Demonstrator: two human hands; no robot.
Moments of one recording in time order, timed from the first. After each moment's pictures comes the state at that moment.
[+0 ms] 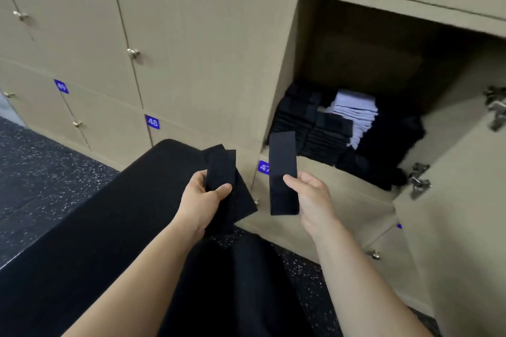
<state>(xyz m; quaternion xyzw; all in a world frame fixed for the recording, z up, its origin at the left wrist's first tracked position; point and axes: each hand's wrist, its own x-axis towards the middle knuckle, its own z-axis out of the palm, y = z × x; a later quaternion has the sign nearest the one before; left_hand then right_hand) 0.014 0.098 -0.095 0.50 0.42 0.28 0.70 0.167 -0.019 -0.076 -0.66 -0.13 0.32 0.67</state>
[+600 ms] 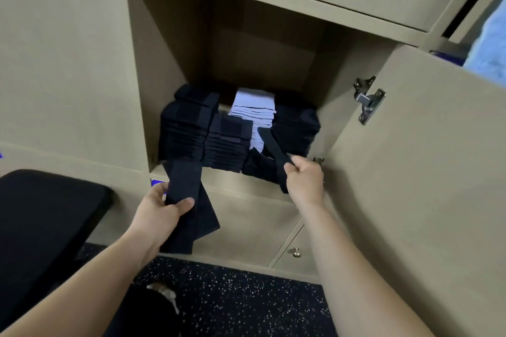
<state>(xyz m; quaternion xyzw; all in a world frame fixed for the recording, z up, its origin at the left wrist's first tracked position) 0.170 0.051 -0.103 0.58 0.39 0.18 0.70 0.360 -0.112 -0.064 -0.88 -0.14 -0.02 0.45</state>
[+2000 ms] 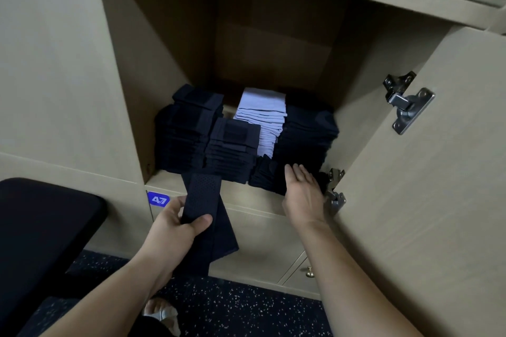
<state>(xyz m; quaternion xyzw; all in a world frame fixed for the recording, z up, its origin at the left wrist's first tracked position) 0.209 0.042 -0.118 0.55 0.37 0.16 0.73 0.426 -0.089 -0.139 -0.94 -0.33 -0.10 0.05</state>
